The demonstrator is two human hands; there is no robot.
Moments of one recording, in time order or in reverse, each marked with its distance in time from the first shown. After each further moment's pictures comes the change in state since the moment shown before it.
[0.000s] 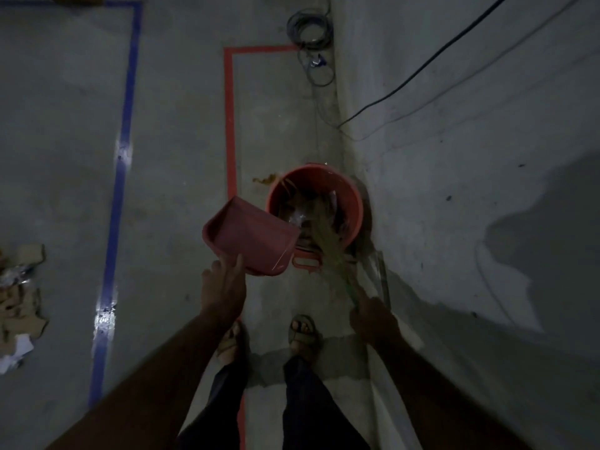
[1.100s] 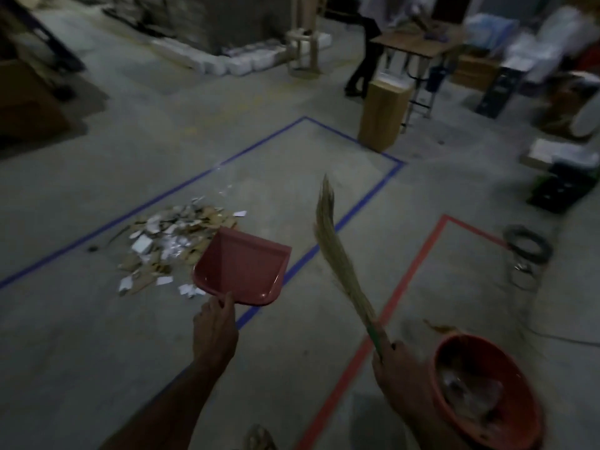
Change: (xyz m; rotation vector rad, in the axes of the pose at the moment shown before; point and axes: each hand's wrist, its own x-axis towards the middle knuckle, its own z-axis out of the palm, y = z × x) left_hand -0.308 -0.352 0.109 -0.457 0.493 -0.929; right_hand -0.182 -0.360 0.027 -0.427 0.216 -0.865
